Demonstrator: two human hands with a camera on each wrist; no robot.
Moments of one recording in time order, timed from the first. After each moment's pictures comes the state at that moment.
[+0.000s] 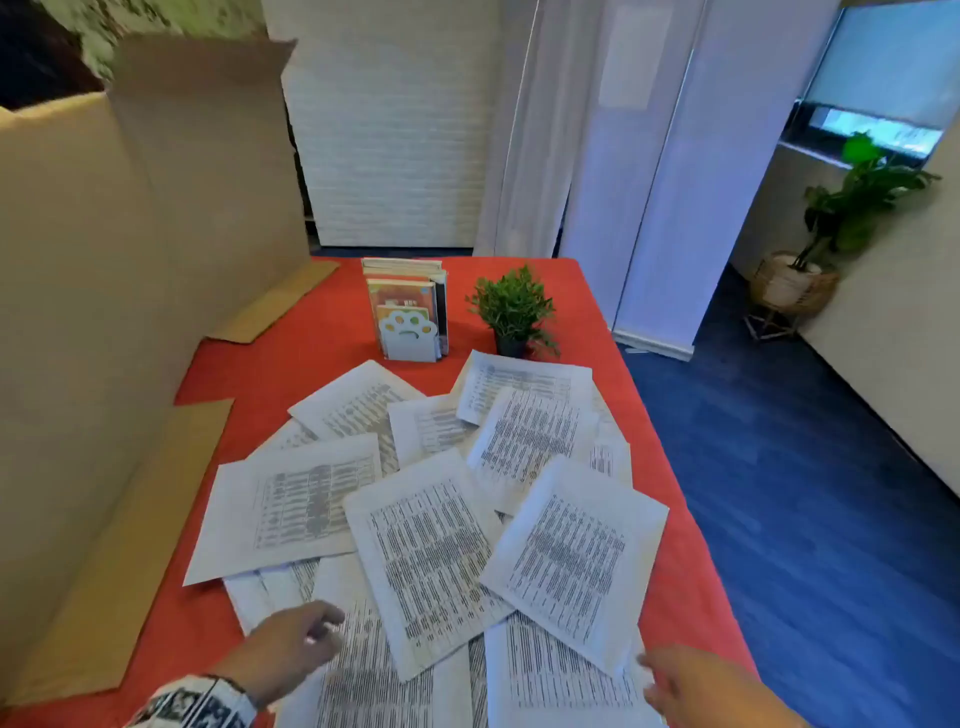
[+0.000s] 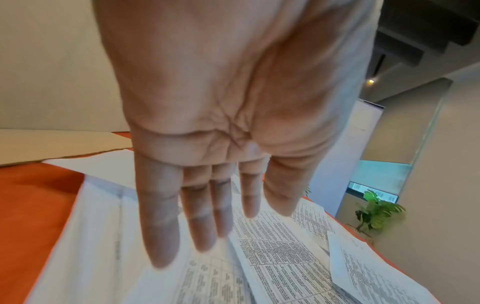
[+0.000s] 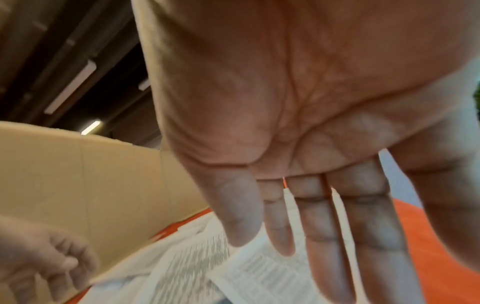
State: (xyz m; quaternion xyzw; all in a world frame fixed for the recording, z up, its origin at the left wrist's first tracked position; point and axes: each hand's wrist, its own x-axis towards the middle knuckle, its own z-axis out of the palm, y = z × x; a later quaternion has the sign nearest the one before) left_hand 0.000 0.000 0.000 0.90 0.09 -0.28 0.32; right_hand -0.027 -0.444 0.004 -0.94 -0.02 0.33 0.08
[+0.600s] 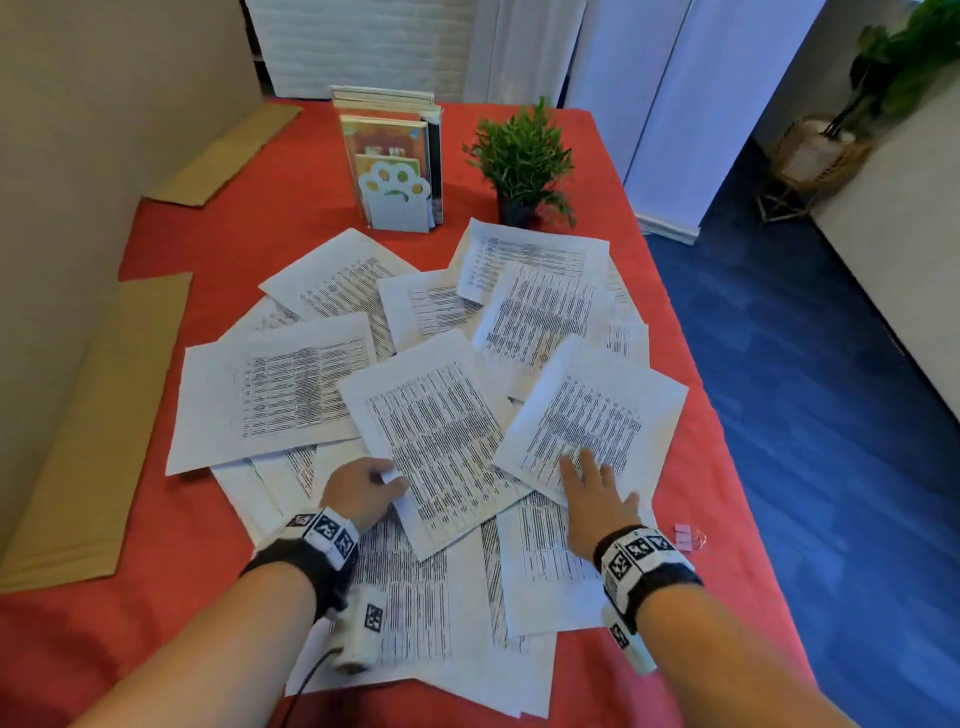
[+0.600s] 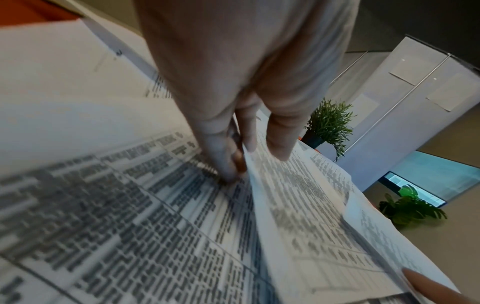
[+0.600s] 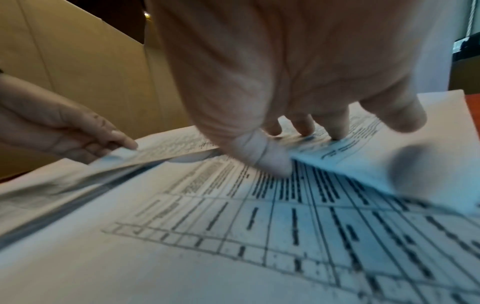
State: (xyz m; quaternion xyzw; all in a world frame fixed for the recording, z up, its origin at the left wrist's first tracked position) left_hand 0.052 -0.045 -0.075 0.87 0.20 -0.20 0.41; right_hand 0.043 -0.332 -0.091 -0.96 0.02 0.29 0.04
